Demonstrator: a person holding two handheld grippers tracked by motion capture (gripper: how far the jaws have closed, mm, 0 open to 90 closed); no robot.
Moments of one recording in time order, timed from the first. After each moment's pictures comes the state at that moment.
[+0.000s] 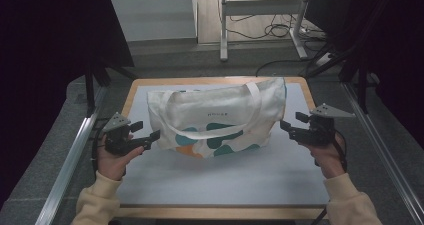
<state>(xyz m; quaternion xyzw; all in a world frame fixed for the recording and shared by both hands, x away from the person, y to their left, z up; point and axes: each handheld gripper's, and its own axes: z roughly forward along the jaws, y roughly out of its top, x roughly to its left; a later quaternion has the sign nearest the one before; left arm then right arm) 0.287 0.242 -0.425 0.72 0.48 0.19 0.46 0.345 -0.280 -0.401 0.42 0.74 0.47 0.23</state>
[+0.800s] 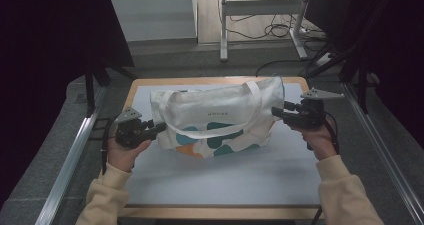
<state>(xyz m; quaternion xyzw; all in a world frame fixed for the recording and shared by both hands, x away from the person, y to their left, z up) 0.306 0.224 -0.422 0.74 0.45 0.18 0.47 0.385 -0.264 -0.392 0.39 0.76 0.48 0.19</state>
